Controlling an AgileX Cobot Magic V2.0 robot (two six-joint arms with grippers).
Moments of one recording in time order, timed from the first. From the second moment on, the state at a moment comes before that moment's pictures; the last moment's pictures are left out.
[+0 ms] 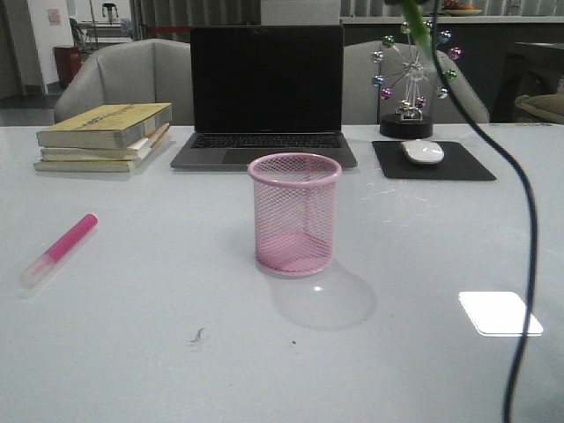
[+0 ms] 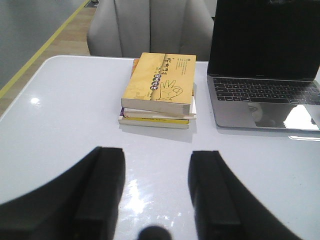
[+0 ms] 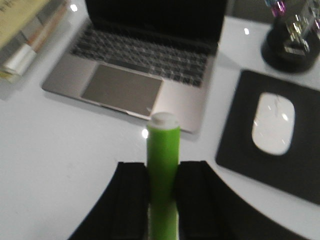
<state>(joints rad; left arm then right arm) -0.03 1.04 -0.76 -0.08 0.09 0.02 0.27 1.74 -1.60 0.10 0.47 -0.03</state>
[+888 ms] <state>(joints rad) -0.03 1.04 -0.76 -0.08 0.12 0.02 0.52 1.86 -0.96 -0.07 -0.71 -0.03</state>
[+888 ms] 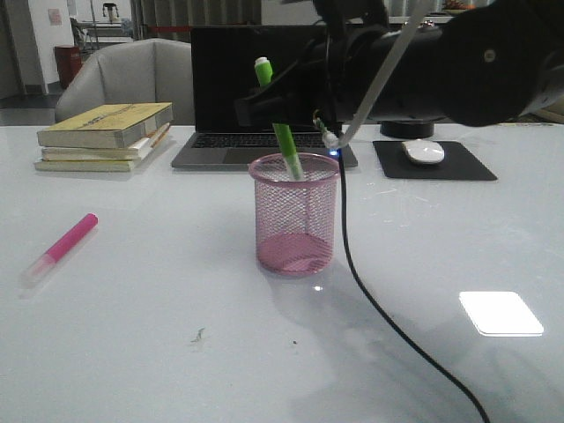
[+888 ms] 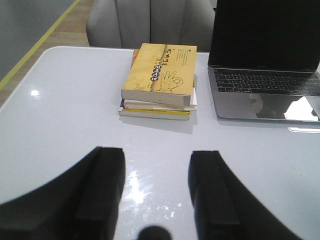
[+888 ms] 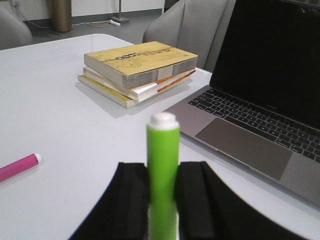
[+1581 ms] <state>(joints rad) -0.03 1.04 -0.76 -0.08 0.12 0.02 0.51 1.59 -0.96 -0.05 -0.35 -0.03</state>
